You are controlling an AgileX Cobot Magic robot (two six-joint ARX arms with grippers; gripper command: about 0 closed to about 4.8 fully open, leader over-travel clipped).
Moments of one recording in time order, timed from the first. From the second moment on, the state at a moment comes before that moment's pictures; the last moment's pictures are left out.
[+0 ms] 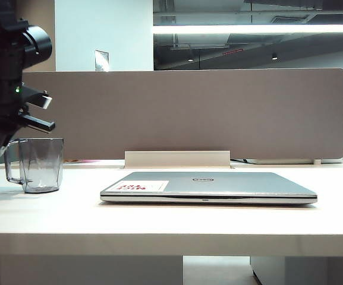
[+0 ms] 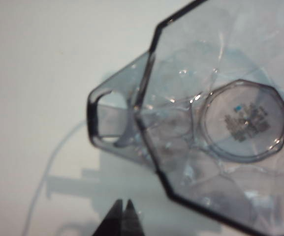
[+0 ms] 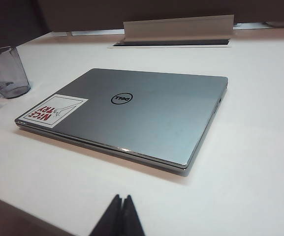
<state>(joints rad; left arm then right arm) -0.16 1.75 1.30 -0.58 -0.42 0.00 -0.04 0.00 0.01 -0.14 -0.45 0.08</state>
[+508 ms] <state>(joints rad) -0.02 1.69 1.29 -0.62 -0.23 -0.03 -0.04 0.00 0.01 -0.14 -0.45 0.08</state>
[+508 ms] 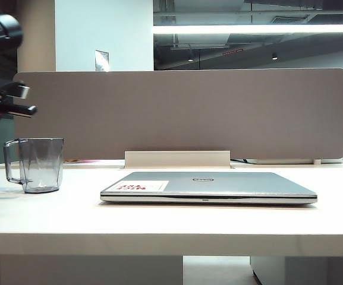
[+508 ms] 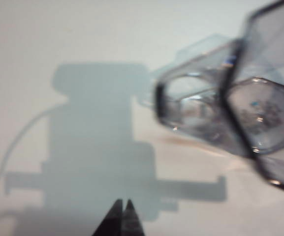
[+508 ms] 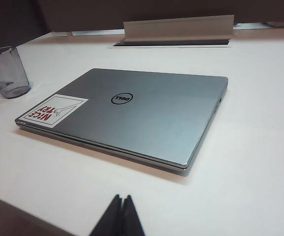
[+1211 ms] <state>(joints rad) 0.09 1.24 1.00 -0.42 0.07 -0.04 -0.04 0.00 0.01 -0.14 -0.53 0.08</state>
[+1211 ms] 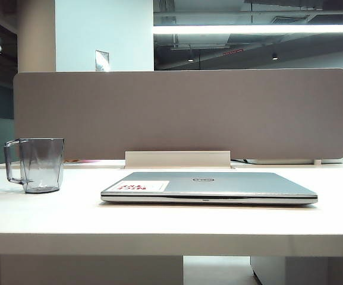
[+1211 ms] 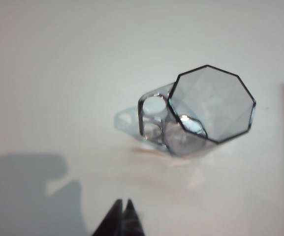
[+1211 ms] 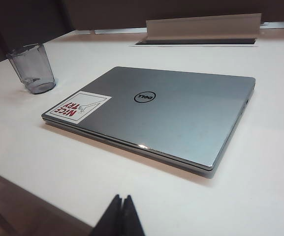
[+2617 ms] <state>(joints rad) 0.02 0.49 0.55 -0.44 0.15 -0.18 -0.04 0.00 0.01 -0.14 -0.53 0.08</state>
